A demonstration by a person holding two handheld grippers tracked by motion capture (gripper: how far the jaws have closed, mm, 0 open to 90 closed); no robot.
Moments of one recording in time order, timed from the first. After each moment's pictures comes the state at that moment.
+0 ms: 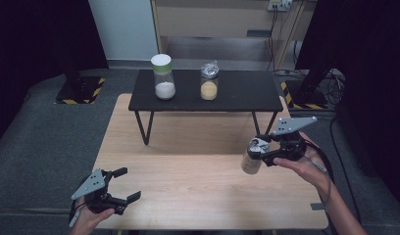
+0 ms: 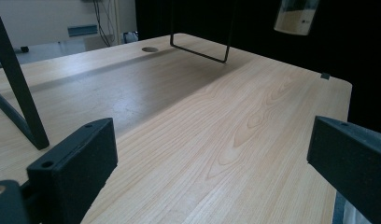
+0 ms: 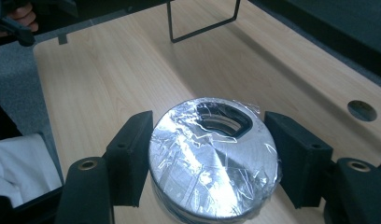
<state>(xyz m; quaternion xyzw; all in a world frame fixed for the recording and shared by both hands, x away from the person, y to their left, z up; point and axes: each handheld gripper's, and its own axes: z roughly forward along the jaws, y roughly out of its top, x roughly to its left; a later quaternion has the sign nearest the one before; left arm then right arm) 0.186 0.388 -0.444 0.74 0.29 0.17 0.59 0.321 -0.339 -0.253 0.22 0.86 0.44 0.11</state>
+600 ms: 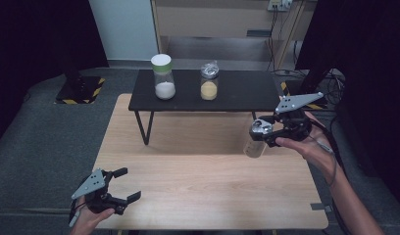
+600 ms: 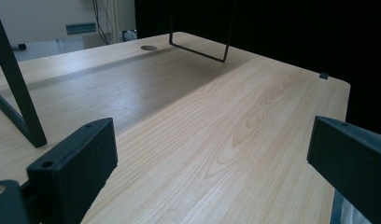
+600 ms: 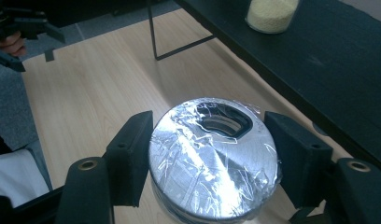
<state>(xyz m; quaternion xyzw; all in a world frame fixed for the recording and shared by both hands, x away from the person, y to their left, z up) 0.187 0.388 -0.444 0.73 0.29 0.16 0.59 0.331 -0.328 -0.198 0.23 0.86 0.43 0.13</state>
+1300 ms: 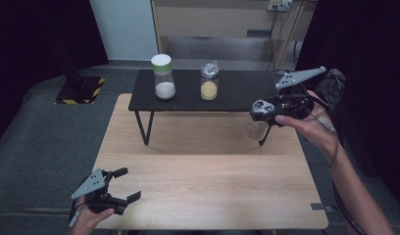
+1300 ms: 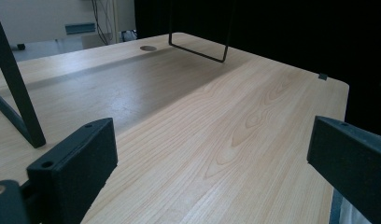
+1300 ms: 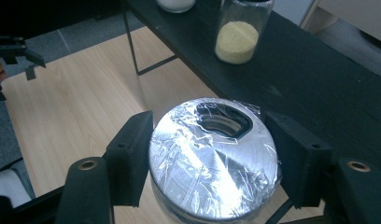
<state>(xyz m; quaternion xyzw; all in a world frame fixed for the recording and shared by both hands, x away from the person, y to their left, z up) 0.187 0.388 -0.445 0.73 0.29 0.16 0.59 0.348 -0.314 -0.155 0.25 0.86 0.42 0.15</state>
